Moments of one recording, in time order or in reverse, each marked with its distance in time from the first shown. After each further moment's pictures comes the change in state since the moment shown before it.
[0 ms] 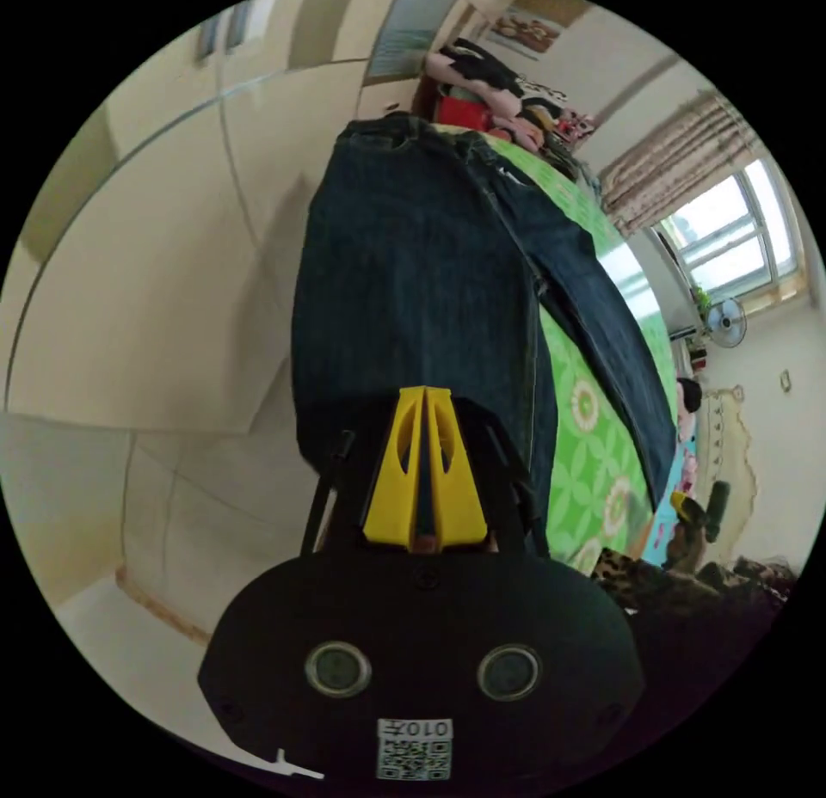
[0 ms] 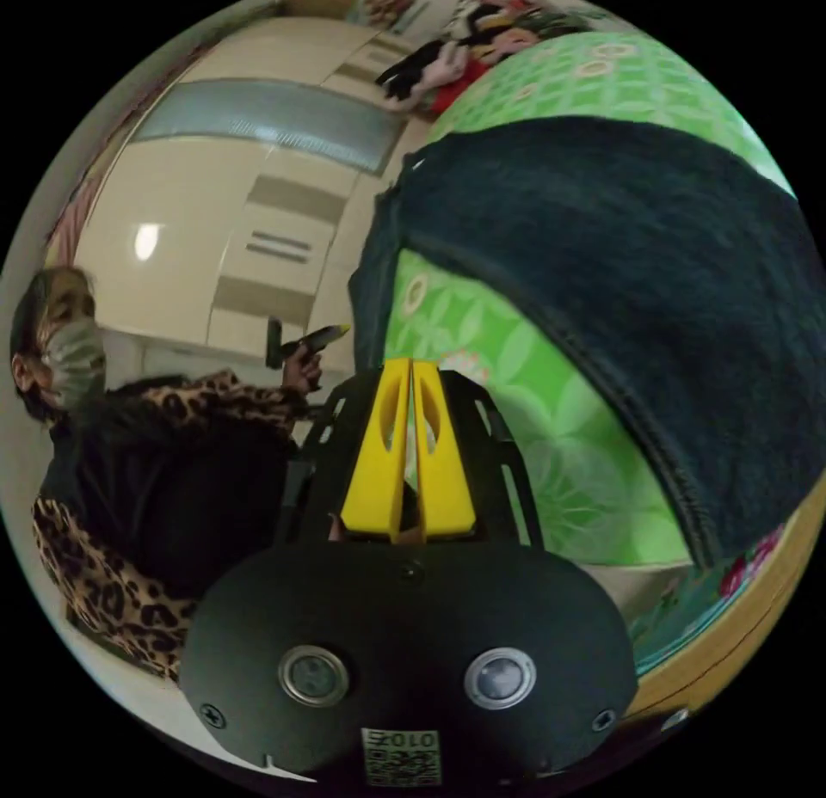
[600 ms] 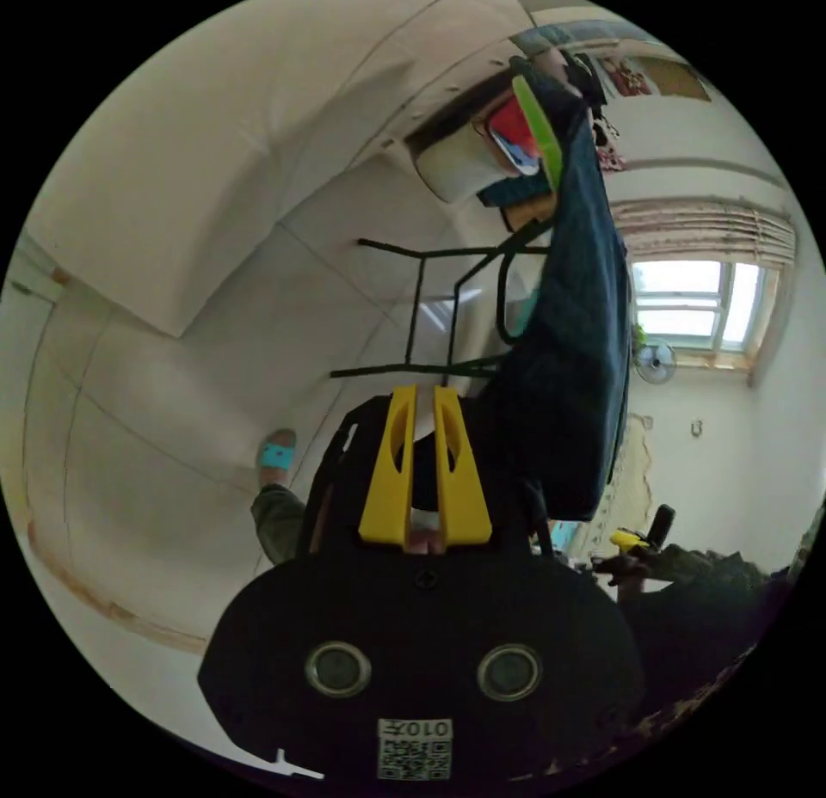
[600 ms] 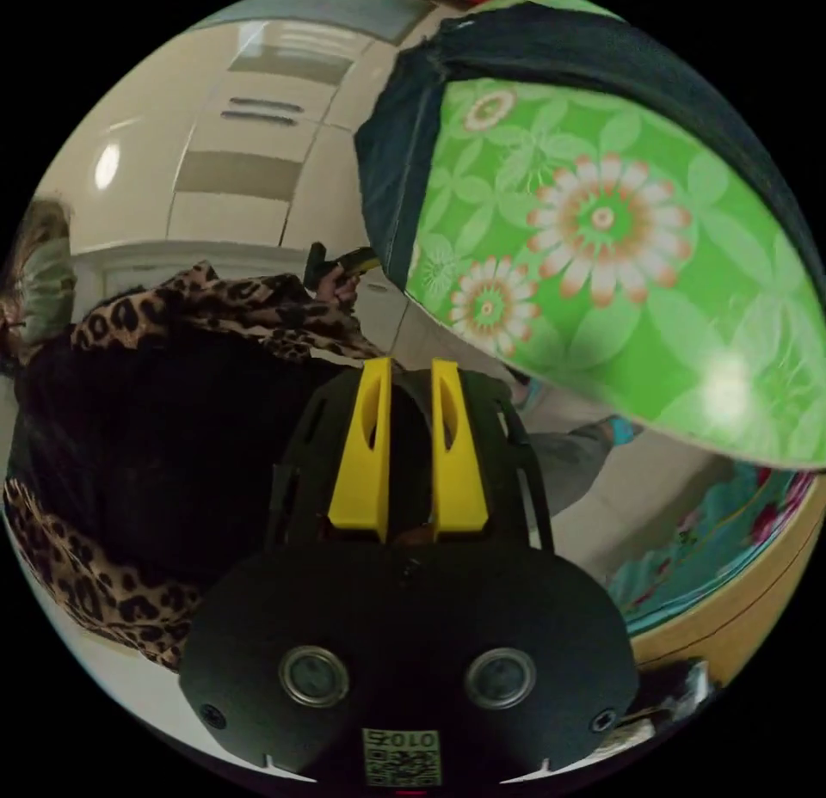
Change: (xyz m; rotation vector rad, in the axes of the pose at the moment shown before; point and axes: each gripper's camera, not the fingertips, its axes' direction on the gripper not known) left arm -0.269 0.061 0.107 -0.145 0.379 -0.178; right arm -0.048 0.105 0.148 -0.279 0.063 0.063
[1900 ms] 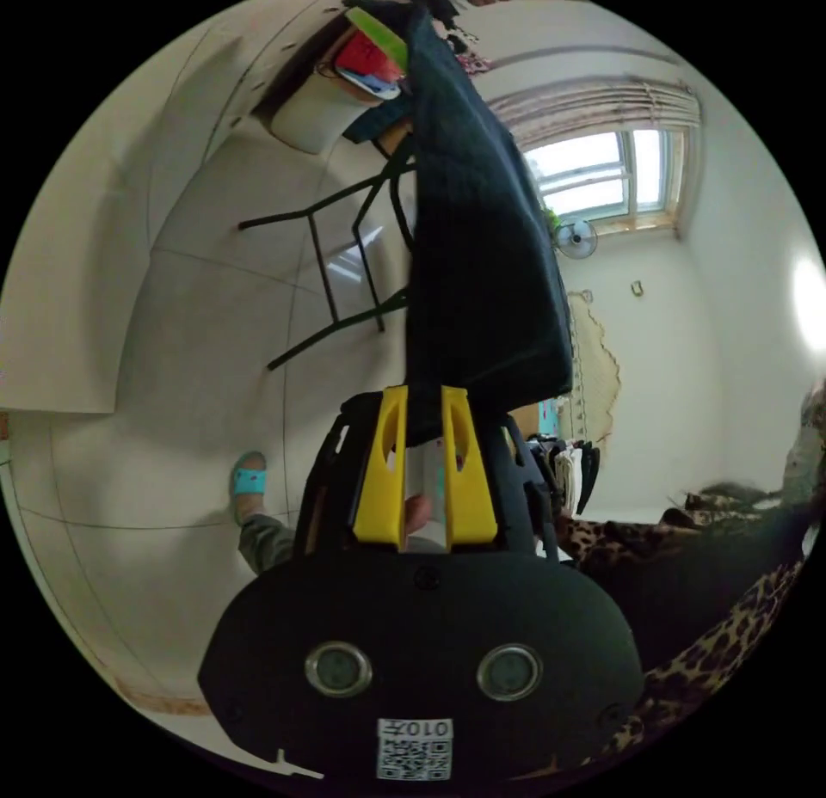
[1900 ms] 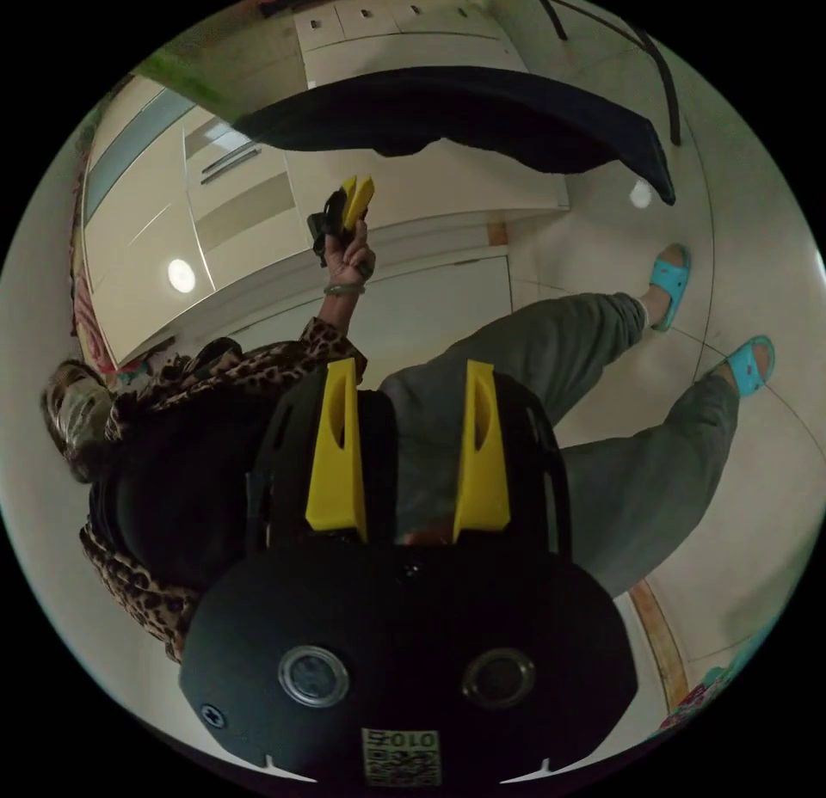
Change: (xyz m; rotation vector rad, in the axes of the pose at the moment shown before) left arm -0.016 -0.021 0.011 -0.189 0.178 0.373; right arm 0.102 0.149 0.363 0.027 -0.594 0.219
